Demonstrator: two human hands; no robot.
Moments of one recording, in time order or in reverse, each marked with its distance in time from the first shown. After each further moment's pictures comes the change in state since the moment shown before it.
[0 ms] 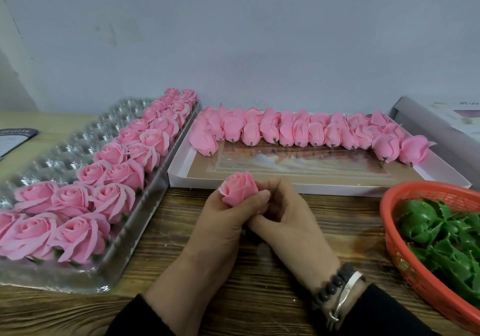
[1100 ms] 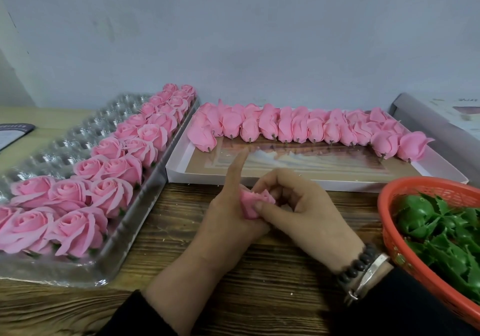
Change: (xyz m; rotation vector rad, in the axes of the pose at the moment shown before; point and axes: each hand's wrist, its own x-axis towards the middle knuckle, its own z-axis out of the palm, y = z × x) left_hand -0.002 0.000 -0.002 0.648 -0.004 0.118; right_hand 0.003 -0.016 -0.026 -0.206 -0.146 -0.163
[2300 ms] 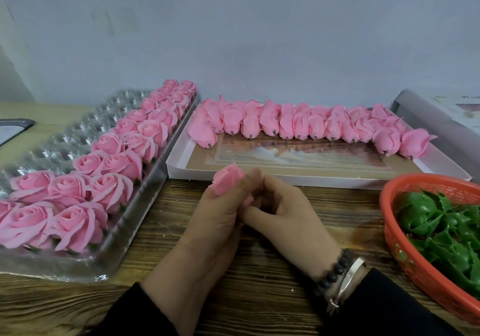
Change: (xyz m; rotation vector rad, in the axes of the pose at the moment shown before) left_hand 0.000 0.011 0.002 -0.724 0.036 -0.240; right_hand 0.000 0.006 0.024 0.108 -0.001 0.100
